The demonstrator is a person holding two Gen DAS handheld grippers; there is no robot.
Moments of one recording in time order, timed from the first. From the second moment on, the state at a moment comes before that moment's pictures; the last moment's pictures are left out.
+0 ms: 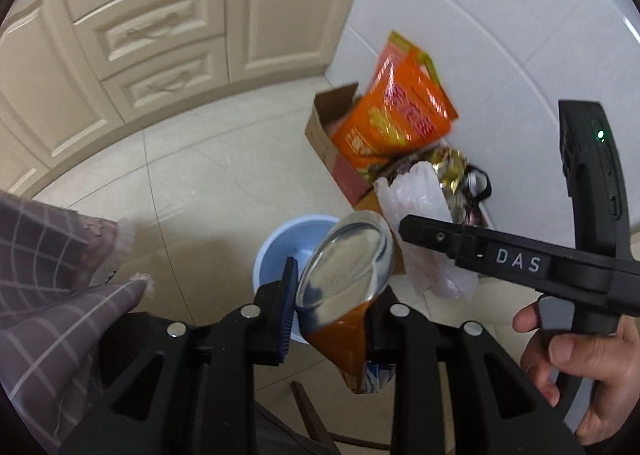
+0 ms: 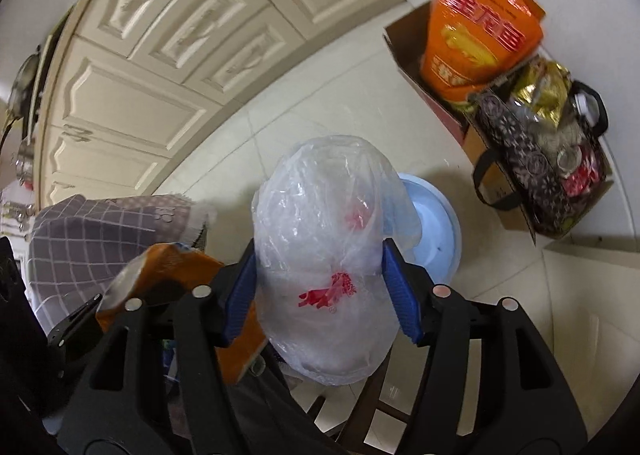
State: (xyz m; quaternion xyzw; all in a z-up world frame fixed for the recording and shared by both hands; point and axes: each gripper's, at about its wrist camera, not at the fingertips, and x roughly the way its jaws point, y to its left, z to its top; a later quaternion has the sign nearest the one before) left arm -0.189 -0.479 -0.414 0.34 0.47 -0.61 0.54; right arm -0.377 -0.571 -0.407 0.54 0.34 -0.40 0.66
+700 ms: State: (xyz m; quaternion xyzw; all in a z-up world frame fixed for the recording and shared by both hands) left arm -0.144 -0.437 -0.301 0.27 0.38 -0.60 0.65; right arm -0.350 -0.555 -0.348 0.50 0.31 -0.42 0.69
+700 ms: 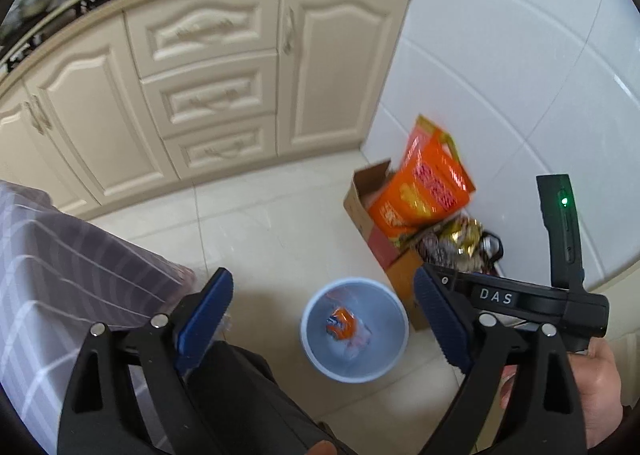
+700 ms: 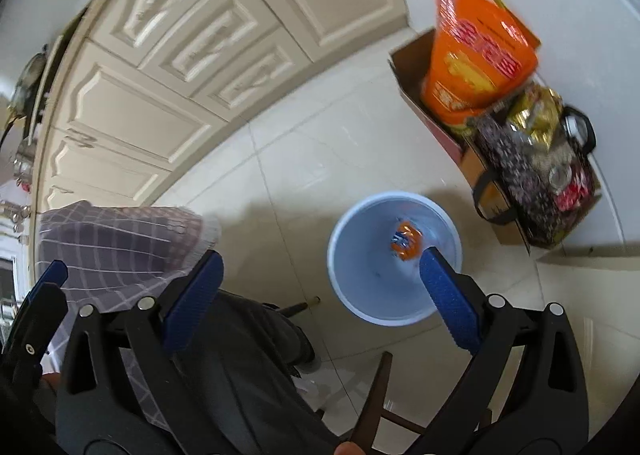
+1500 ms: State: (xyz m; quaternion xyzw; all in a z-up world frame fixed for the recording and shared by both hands) left arm -0.050 -0.292 -0.142 0.12 0.25 -0.53 0.80; right arm -0.184 -0.459 -0.140 0.32 0.24 -0.27 0.88
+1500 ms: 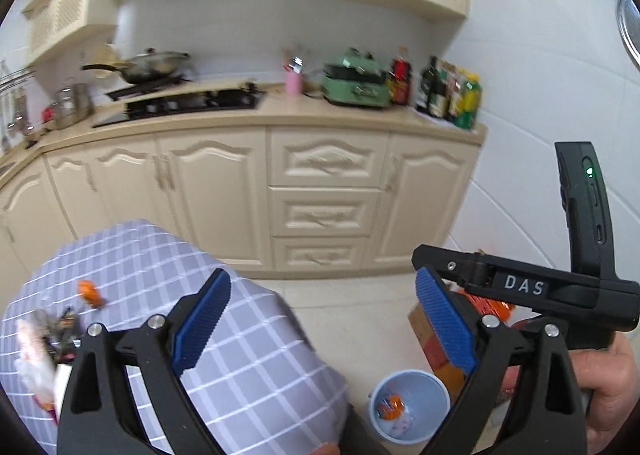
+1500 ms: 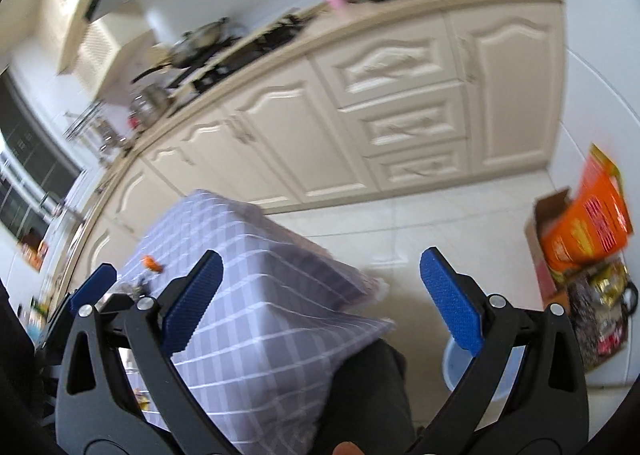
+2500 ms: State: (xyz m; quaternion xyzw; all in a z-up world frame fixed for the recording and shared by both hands) left arm 0.044 -0.024 -0.219 0.18 0.33 -0.33 0.86; right arm -0.012 -0.262 -0.137 0.19 0.35 -0.07 0.92
